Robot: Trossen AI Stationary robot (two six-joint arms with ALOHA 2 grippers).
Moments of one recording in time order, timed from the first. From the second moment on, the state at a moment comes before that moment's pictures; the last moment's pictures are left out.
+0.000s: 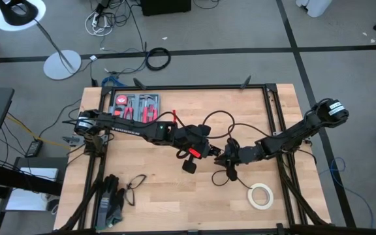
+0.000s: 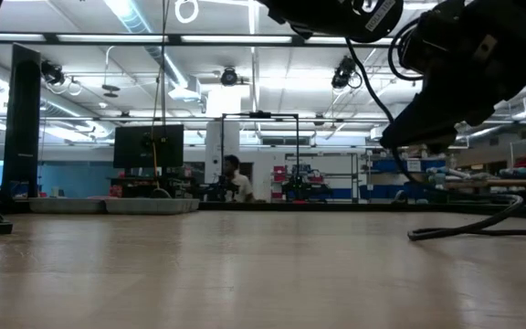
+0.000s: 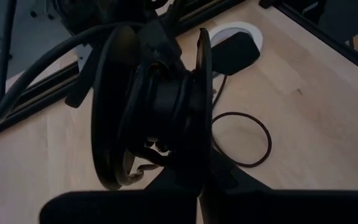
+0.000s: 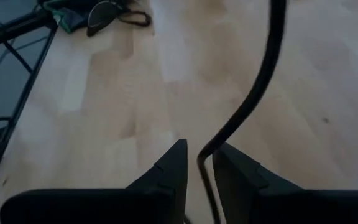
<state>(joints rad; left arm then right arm) -0.11 1.83 1.55 -0.33 0.03 0.39 0.38 1.32 0.44 0.33 0.33 0.52</state>
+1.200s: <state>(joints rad) -0.09 1.83 1.55 -0.43 0.01 0.37 0.67 1.01 0.44 0.18 0.49 0.15</state>
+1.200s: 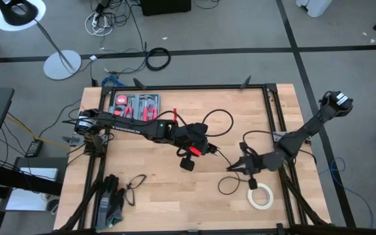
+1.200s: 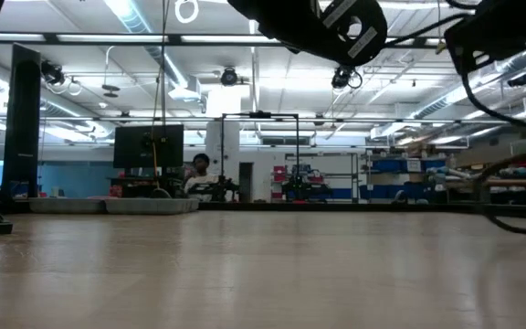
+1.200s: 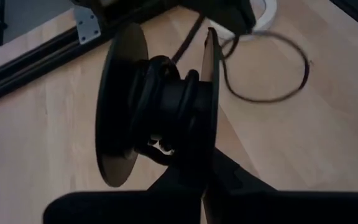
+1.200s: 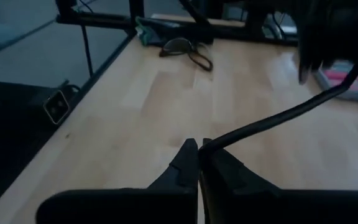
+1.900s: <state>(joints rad) -0.07 1.83 1.55 -0.45 0.05 0.33 0.68 0.85 0.44 0.13 0.65 -0.15</state>
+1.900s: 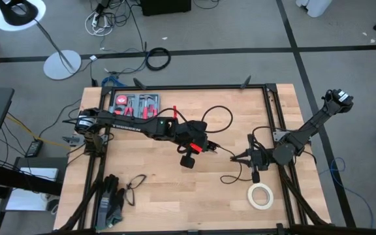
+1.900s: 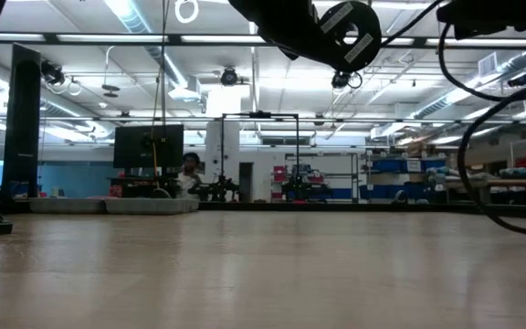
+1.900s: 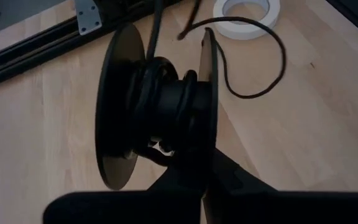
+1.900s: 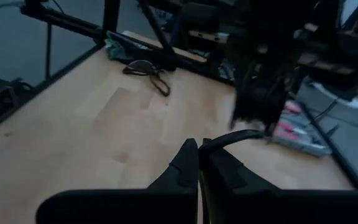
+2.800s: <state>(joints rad) -0.08 1.82 1.55 -0.40 0.06 0.29 0.31 0.98 0.74 0.03 0.06 -0.23</state>
